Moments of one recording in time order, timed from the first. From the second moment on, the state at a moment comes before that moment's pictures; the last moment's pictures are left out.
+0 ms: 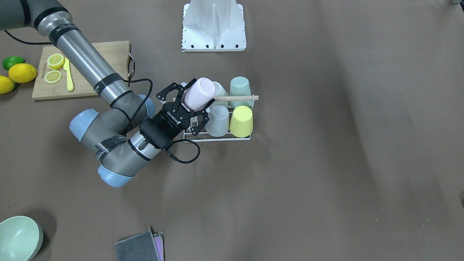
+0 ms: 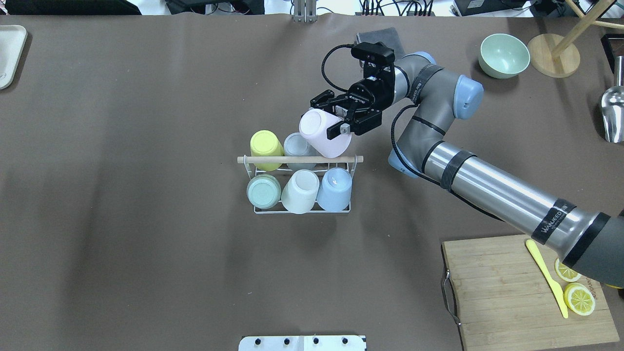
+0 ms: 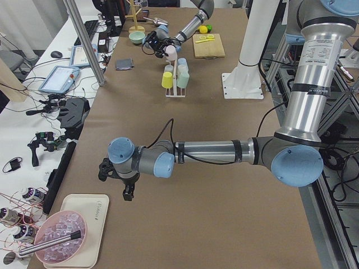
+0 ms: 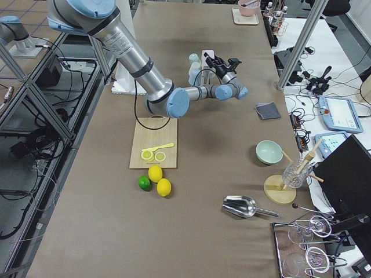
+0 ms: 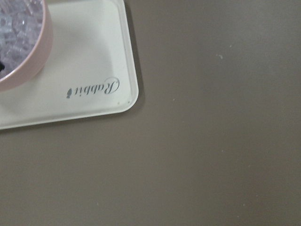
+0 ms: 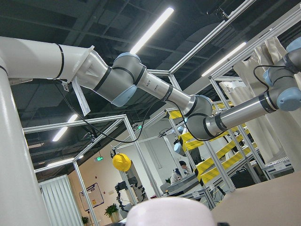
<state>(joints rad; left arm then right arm) -1.52 -1.72 -1.35 -1.80 -2.37 -0.10 0.77 -0.73 0.87 -1.49 3.97 -1.49</state>
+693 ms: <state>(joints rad) -1.52 -1.66 -1.35 -1.80 -2.47 -0.10 0.76 -0.72 0.83 -1.51 3.97 -1.50</state>
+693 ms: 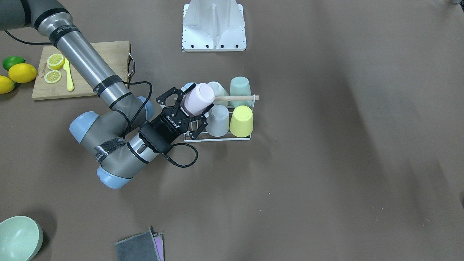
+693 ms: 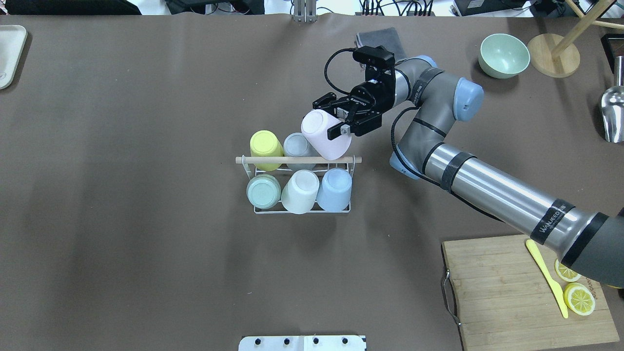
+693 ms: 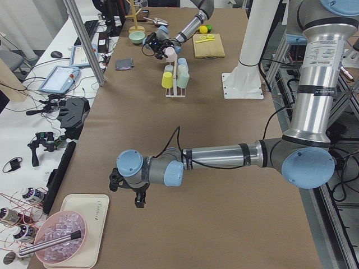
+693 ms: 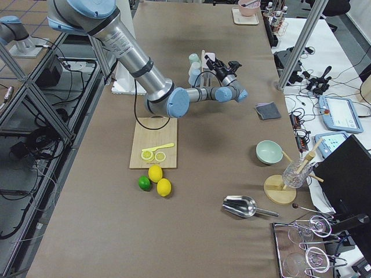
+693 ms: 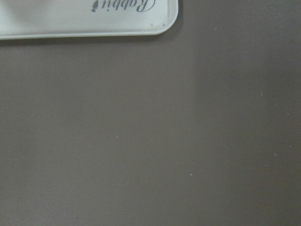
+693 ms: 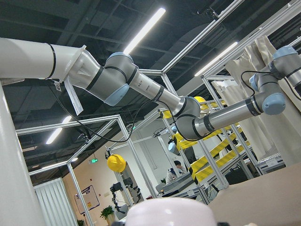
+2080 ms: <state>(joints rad) -1.56 -1.60 -1.39 -1.76 -2.44 -0.11 0.75 -0.72 0.82 -1.53 3.99 -1.49</state>
